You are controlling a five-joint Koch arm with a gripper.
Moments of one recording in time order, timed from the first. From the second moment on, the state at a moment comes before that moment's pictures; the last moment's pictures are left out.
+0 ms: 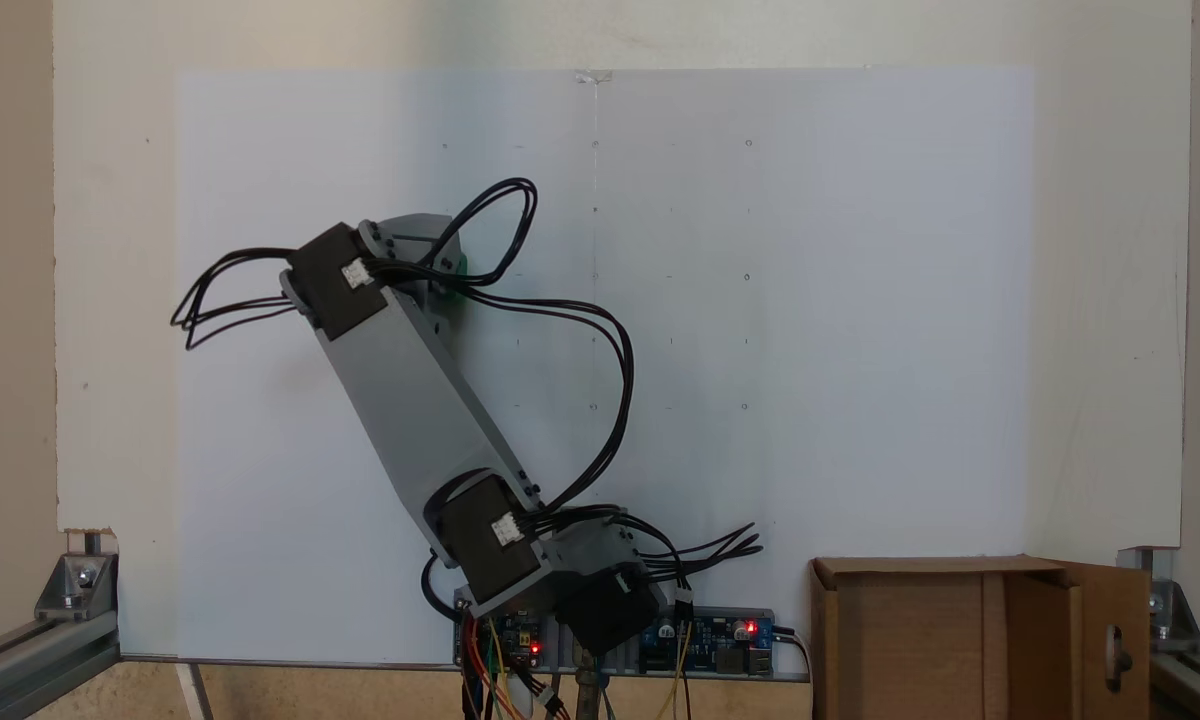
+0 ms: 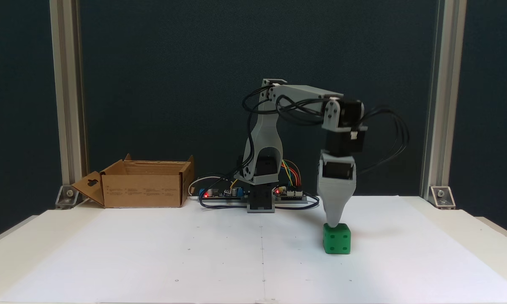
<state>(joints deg) -33.0 70.4 53.7 86.0 37.1</state>
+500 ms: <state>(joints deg) -32.0 69.3 59.9 75.9 37.1</state>
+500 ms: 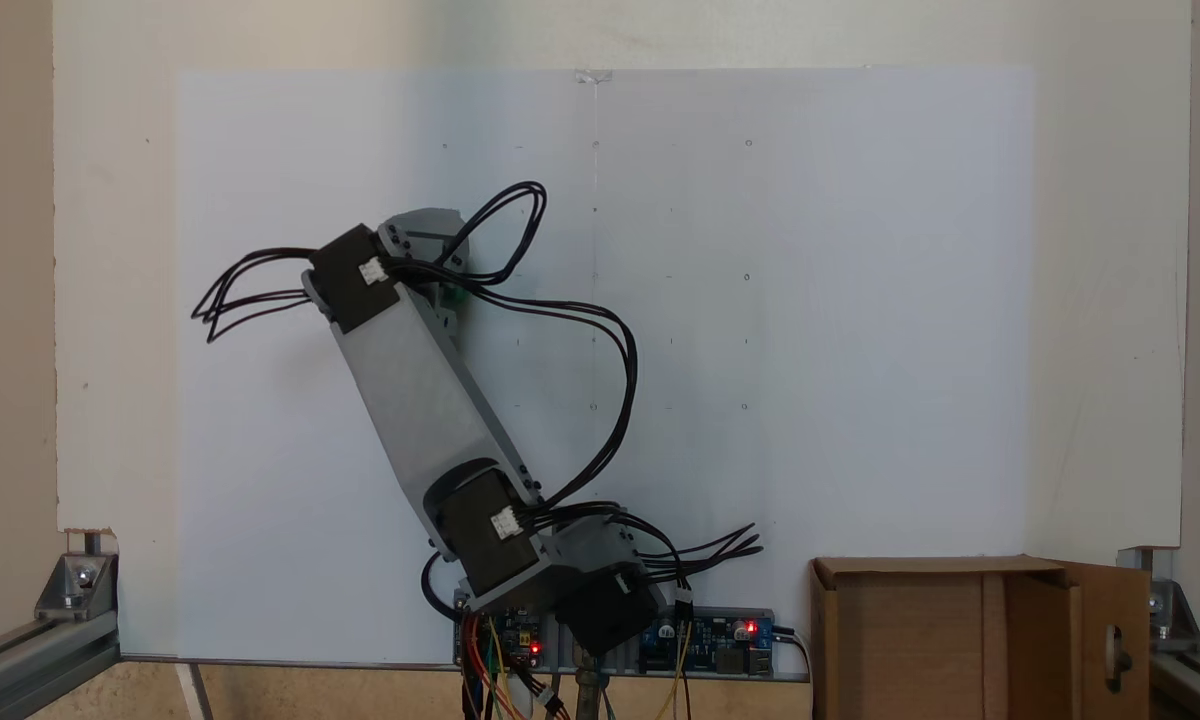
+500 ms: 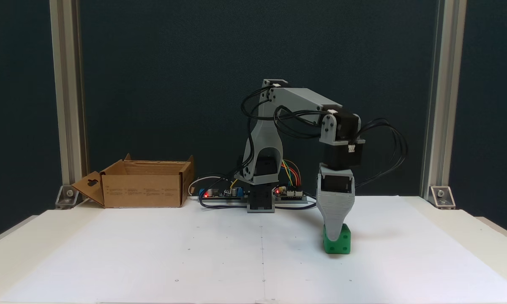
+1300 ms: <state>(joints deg) -33.0 66.4 63.5 69.7 37.1</state>
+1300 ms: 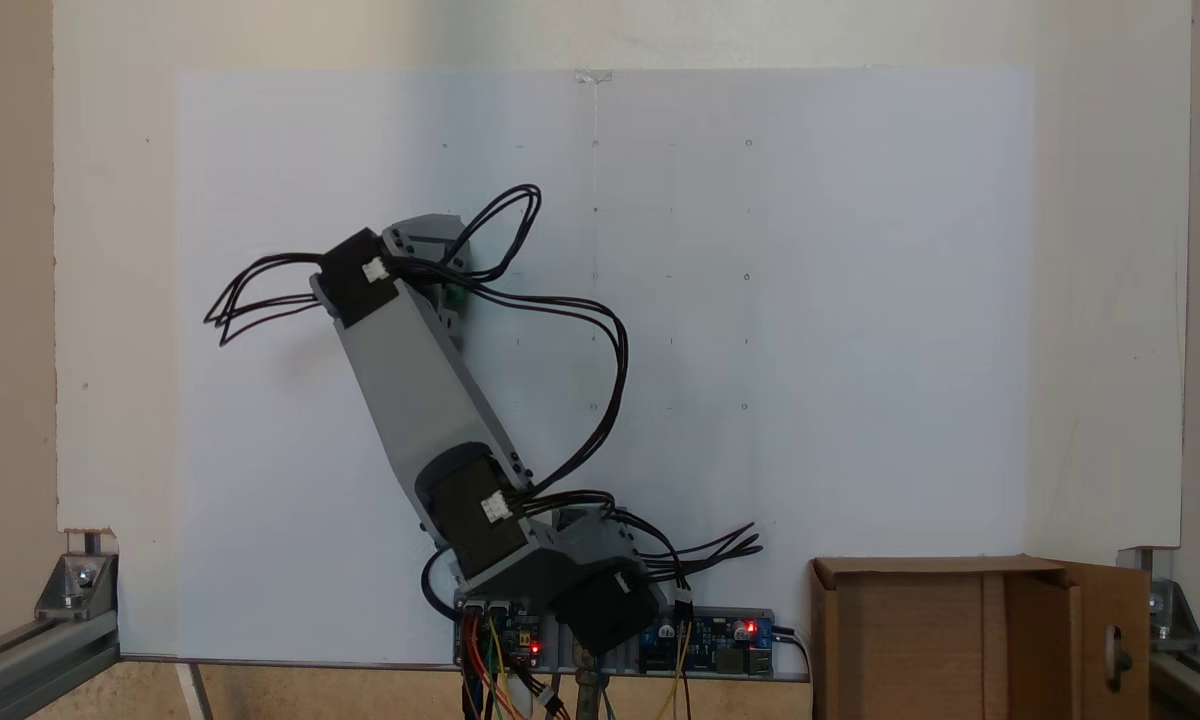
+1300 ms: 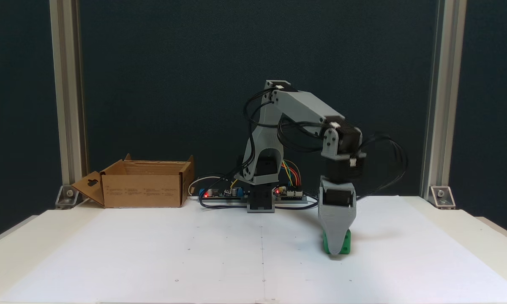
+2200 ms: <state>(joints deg) -32.7 66.4 63.7 67.4 37.1</state>
